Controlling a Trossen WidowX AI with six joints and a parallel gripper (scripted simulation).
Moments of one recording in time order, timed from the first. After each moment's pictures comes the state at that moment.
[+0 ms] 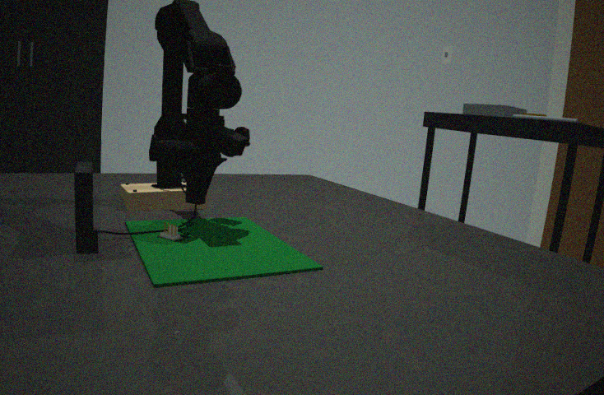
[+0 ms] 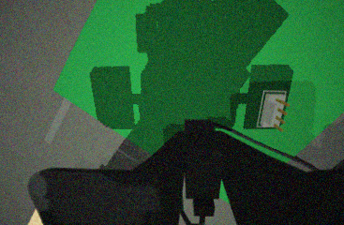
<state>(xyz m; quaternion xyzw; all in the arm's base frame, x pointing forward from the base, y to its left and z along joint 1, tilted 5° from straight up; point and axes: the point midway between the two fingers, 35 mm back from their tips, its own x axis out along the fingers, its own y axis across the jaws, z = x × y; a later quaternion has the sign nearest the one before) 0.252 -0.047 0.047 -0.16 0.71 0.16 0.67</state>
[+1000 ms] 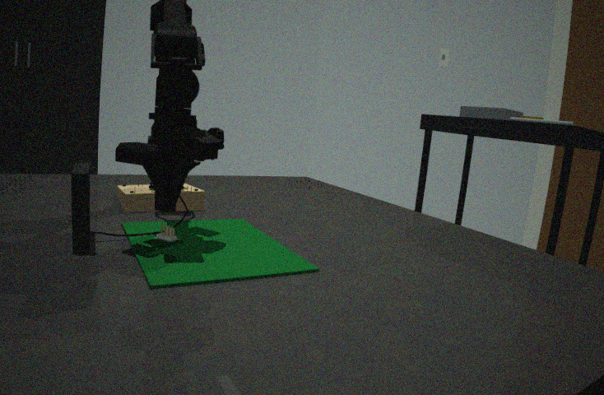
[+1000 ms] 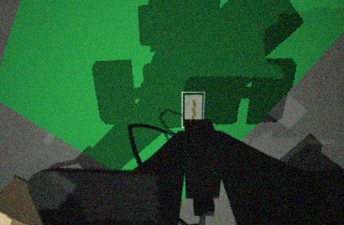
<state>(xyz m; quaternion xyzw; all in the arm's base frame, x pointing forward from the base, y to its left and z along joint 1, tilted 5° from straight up) 0.288 -0.116 0.048 -0.15 0.71 0.15 0.67</state>
